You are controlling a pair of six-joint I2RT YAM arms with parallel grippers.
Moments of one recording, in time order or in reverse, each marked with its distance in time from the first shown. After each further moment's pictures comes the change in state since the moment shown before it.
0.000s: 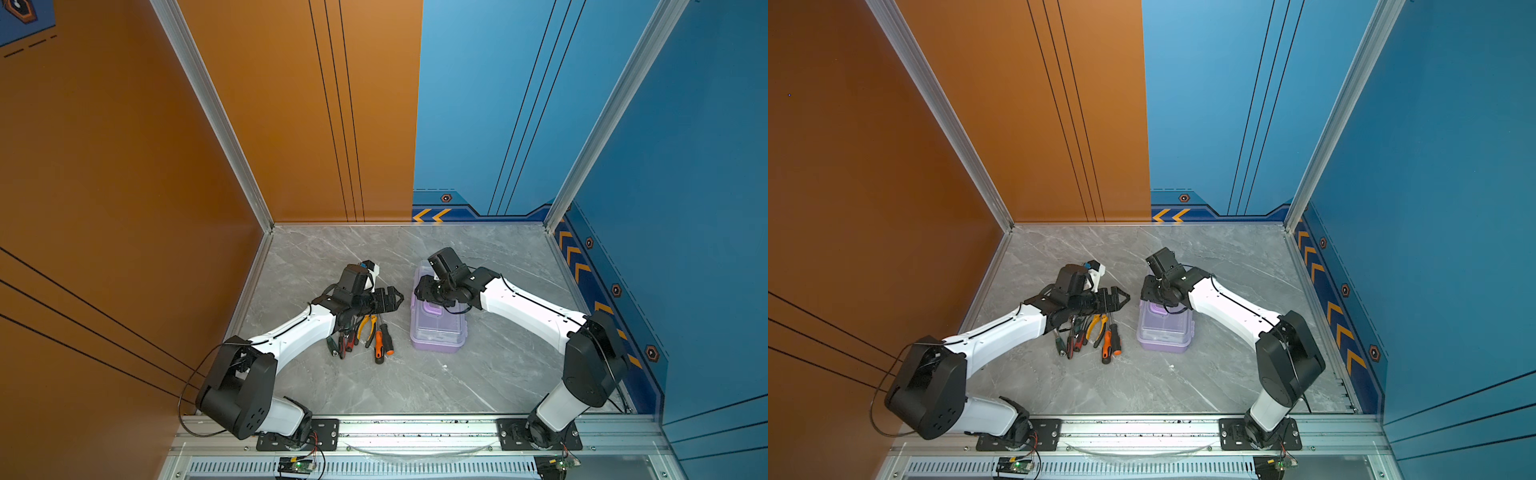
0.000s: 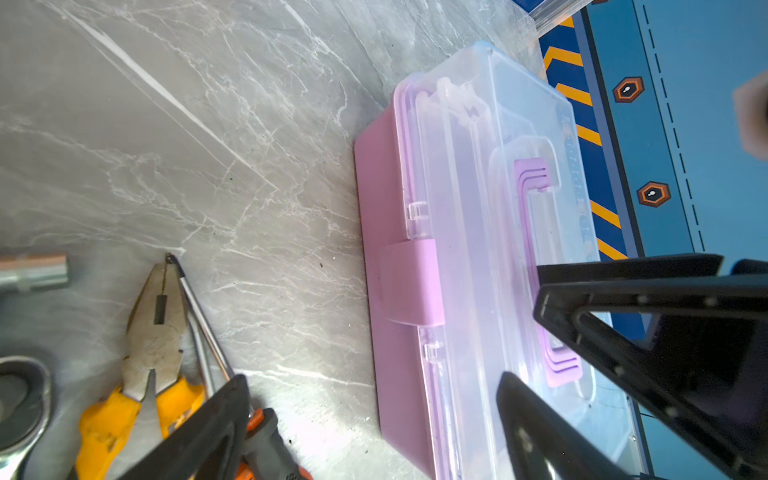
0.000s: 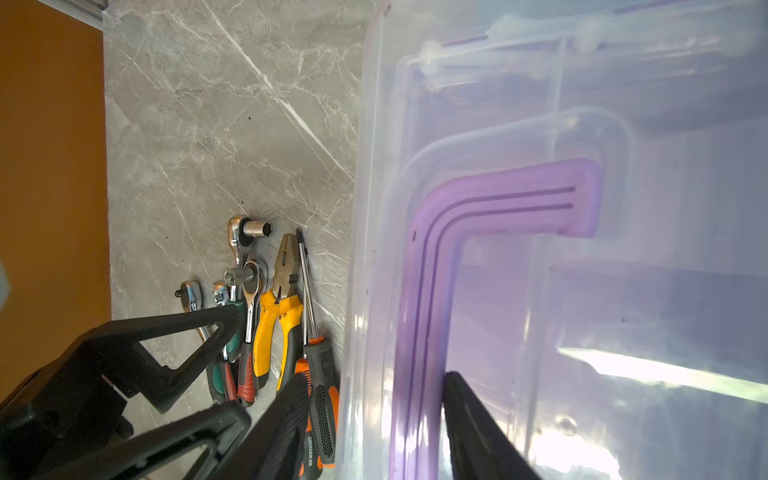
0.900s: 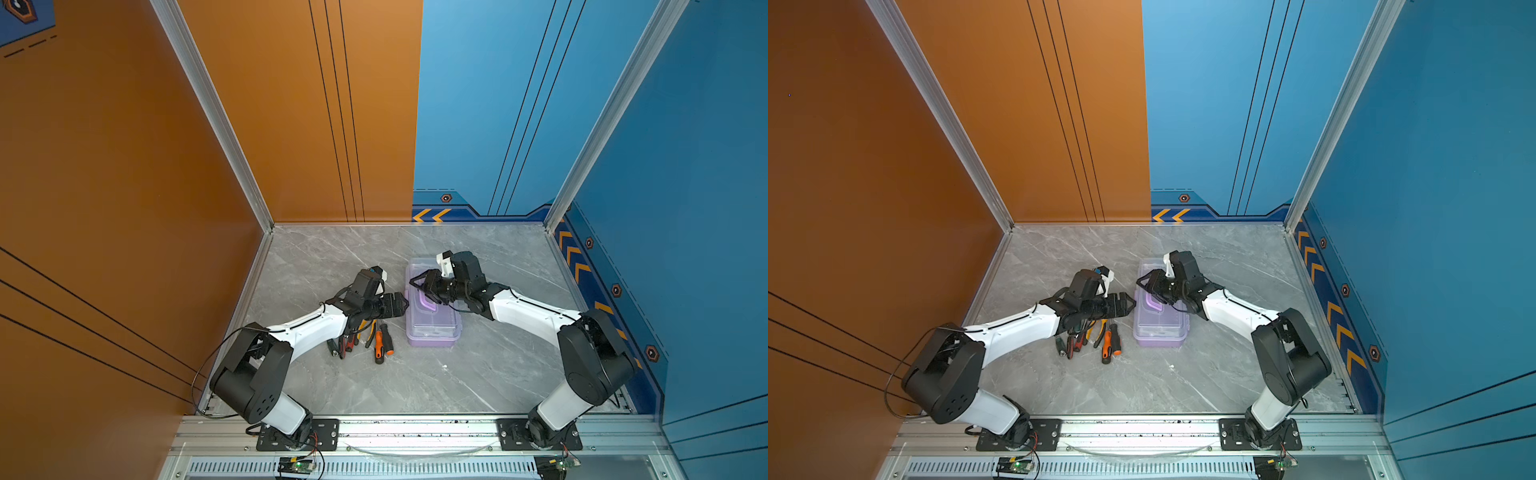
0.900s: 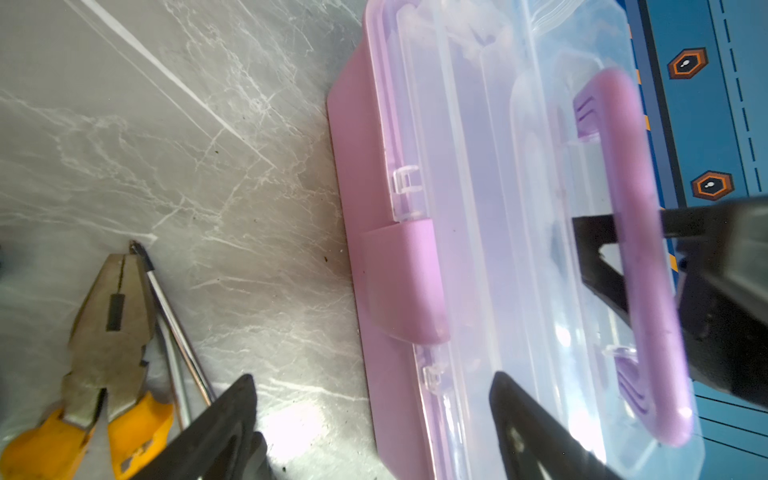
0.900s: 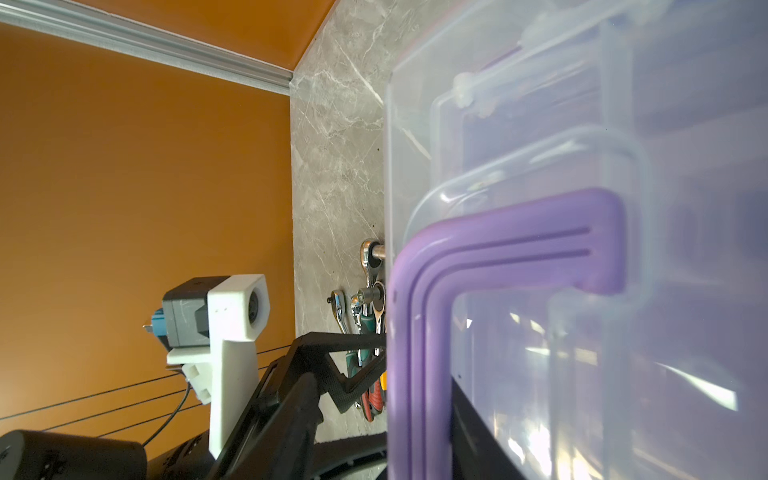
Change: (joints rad) left arm -0.069 0.085 0.000 0.043 -0.079 -0.037; right arm -0.140 -0.018 -0.303 0.653 -0.401 0.220
